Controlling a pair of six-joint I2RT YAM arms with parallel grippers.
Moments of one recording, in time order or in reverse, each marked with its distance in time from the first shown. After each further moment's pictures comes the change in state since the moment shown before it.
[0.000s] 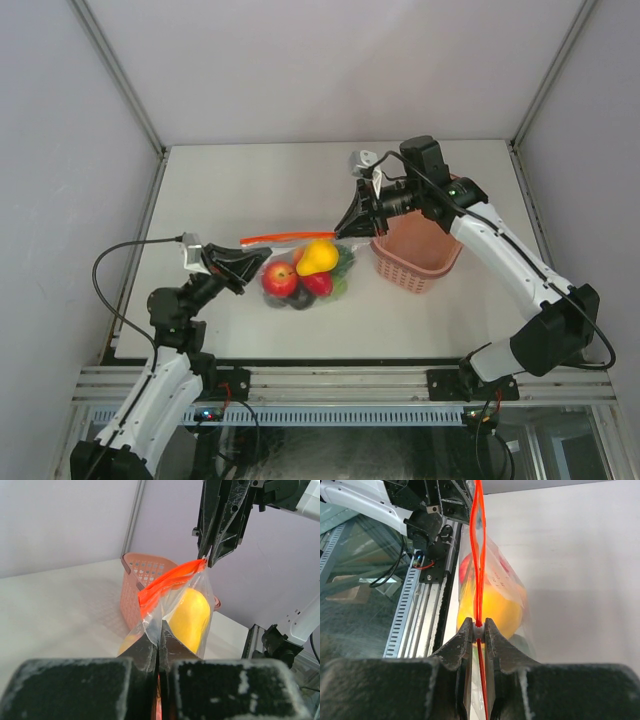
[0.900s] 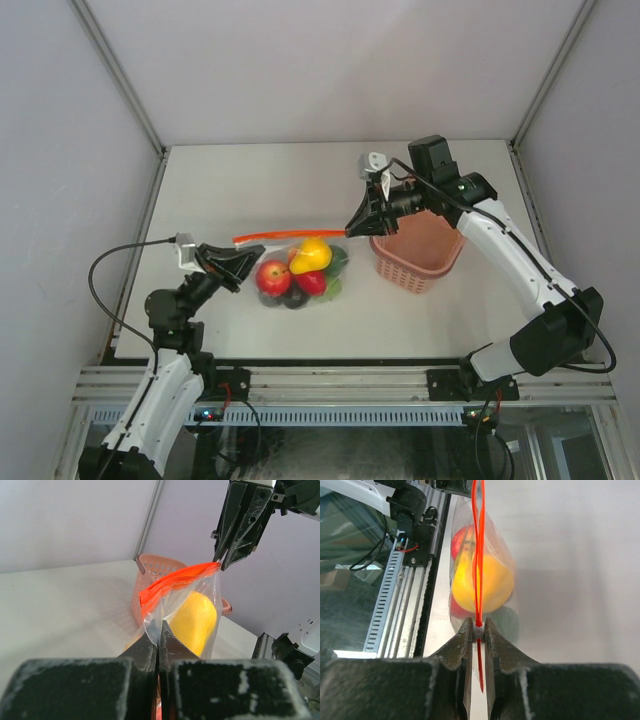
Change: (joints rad) left arm 0.073 -0.020 -0.023 -0.004 0.000 -0.029; right arm -0.049 -0.002 0.033 -0.155 0.021 -0.182
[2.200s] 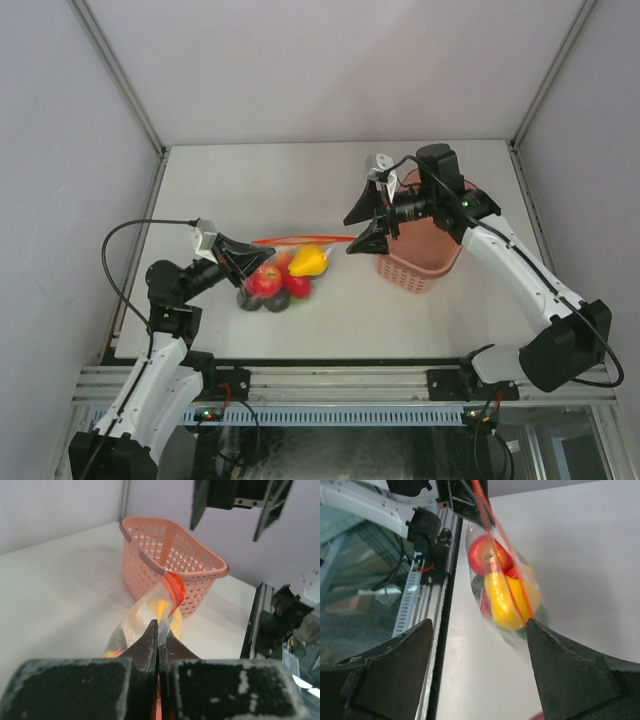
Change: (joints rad) left arm -0.012 0.120 0.142 -0.192 0.179 0.179; right arm -0.001 -0.070 -0.106 0.158 -0.047 0.171
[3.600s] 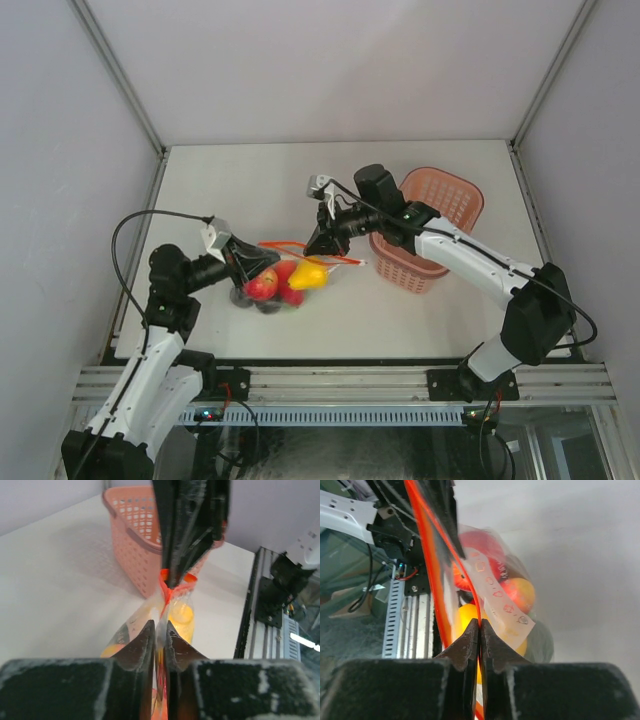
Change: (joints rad) left arm -0.036 0.025 0.142 -0.328 0.143 0.304; right arm 0.275 0.159 -0.074 0.312 0.331 0.265
